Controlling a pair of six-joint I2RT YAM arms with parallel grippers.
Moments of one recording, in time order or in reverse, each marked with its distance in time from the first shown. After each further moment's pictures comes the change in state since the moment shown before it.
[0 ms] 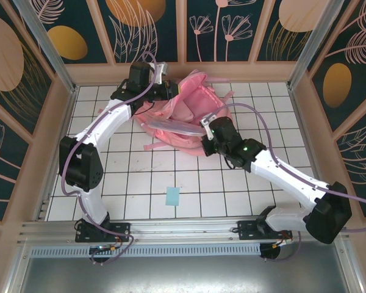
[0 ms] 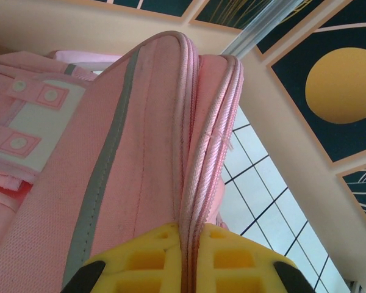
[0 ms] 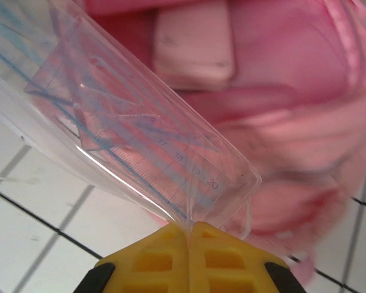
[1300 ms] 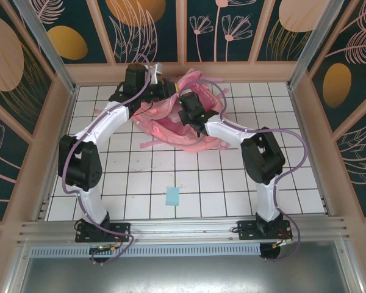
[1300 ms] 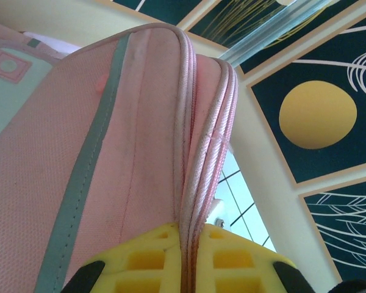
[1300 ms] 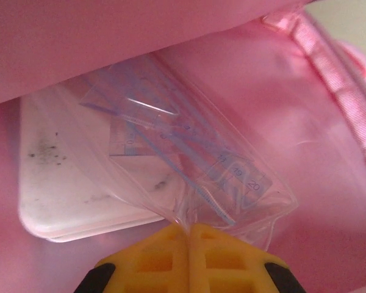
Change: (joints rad) left arm 0.027 -0.002 -0.077 0.142 0.079 -0.187; right arm -0.071 0.768 0.544 0.230 0.134 -0.024
